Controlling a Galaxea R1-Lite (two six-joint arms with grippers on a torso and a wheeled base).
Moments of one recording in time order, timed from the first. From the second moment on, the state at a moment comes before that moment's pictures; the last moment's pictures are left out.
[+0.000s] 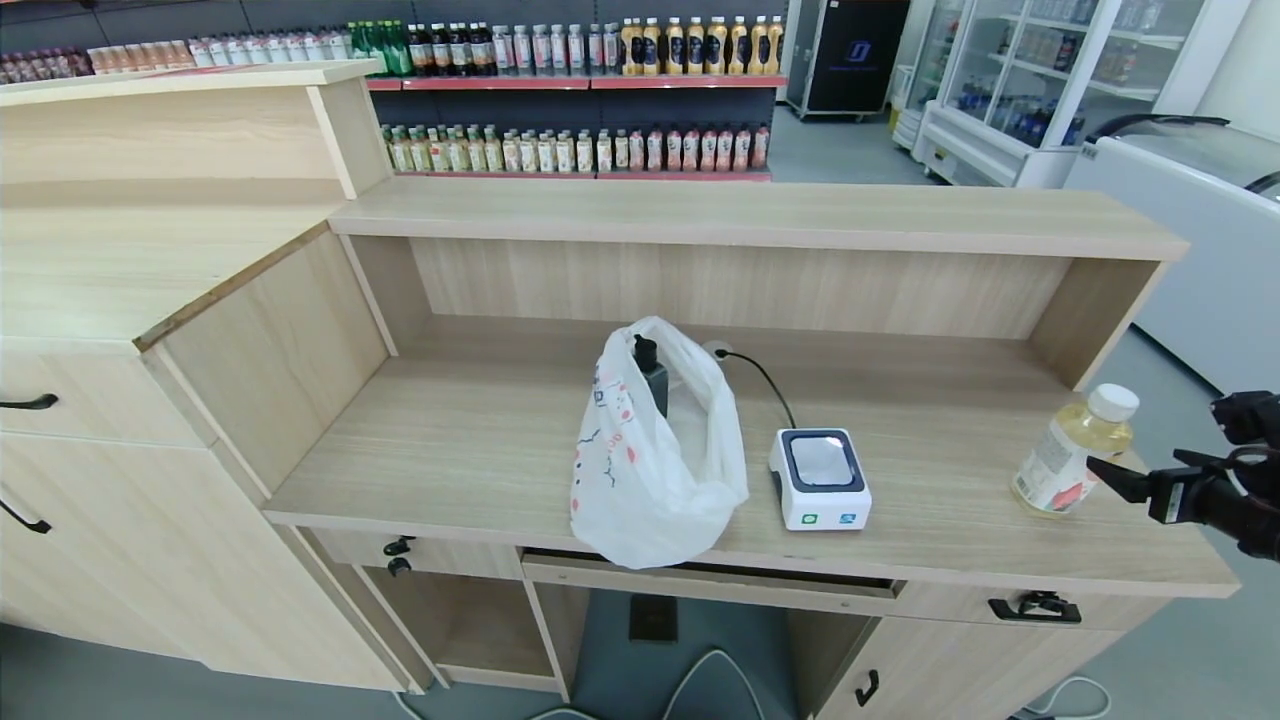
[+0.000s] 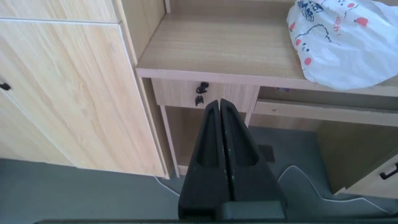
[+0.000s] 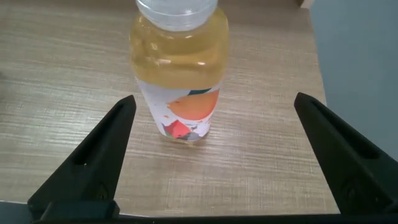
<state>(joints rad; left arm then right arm) 0.00 0.00 0.00 0.00 0.01 0.01 -0.54 2.07 -0.63 -1.17 0.51 -0.28</state>
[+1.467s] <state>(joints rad) 0.00 0.00 0.00 0.00 0.01 0.01 -0.40 2.29 -0.81 -1.25 0.45 -0.34</state>
